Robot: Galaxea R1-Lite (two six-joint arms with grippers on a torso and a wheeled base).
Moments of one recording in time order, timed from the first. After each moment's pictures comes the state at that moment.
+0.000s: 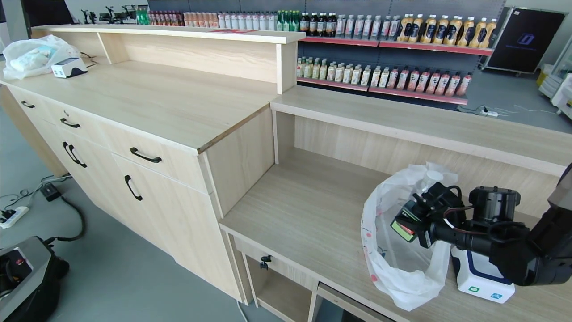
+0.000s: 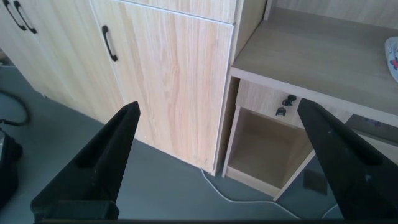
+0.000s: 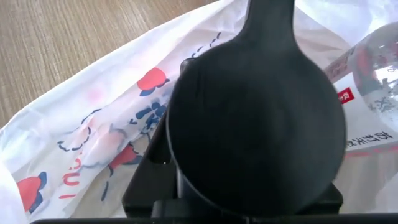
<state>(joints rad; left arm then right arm) -0.01 0.00 0.00 0.00 -0.05 0.00 -0.01 2.11 -0.58 -1.14 0.48 -0.47</state>
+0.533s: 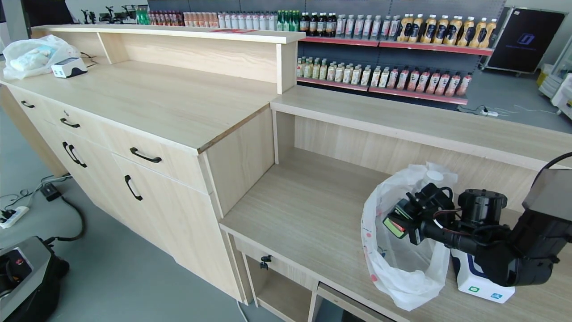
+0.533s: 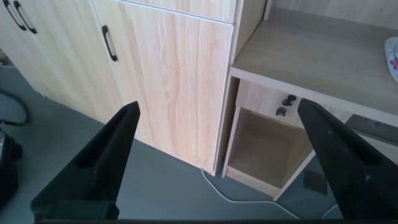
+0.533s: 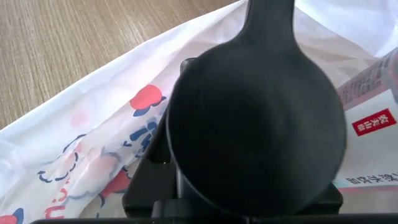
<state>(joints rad) -0.01 0.00 0.00 0.00 -0.05 0.00 0.01 2.21 -0.61 -1.27 0.49 -0.41</state>
